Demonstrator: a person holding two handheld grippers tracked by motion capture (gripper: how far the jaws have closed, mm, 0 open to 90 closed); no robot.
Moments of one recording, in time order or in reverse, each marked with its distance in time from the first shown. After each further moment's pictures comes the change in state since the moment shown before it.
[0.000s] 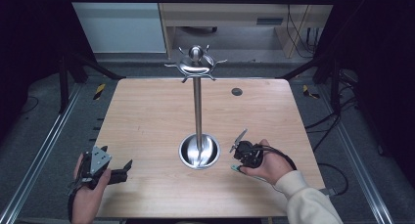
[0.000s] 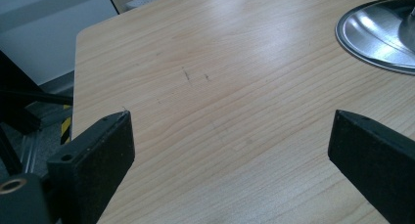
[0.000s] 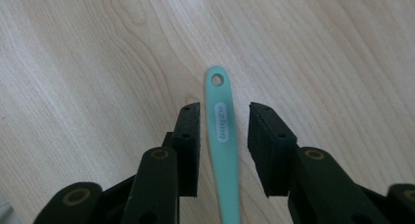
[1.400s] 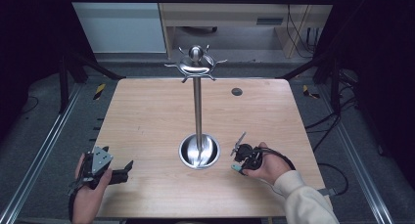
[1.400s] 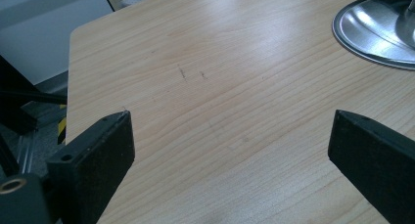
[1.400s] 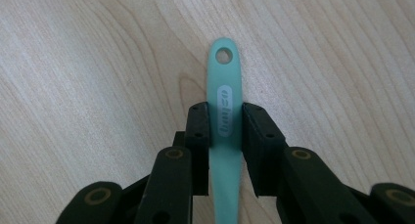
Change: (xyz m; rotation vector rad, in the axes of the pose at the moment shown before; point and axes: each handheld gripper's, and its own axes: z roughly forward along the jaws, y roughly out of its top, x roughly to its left) left arm -0.002 0.000 0.002 0.005 -0.011 0.008; right arm -0.006 -0.007 0.024 0.053 0.051 0.006
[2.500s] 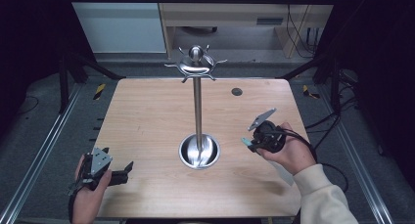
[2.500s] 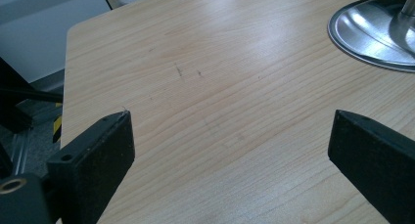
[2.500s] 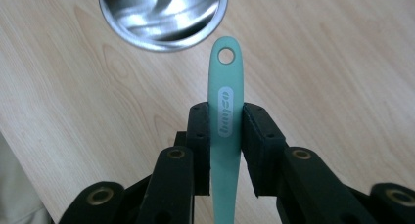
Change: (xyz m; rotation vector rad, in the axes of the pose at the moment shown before) left arm -0.001 -0.002 -0.001 0.000 -0.011 -0.014; right arm -0.016 -0.012 -0.110 -0.286 -0.107 0.086
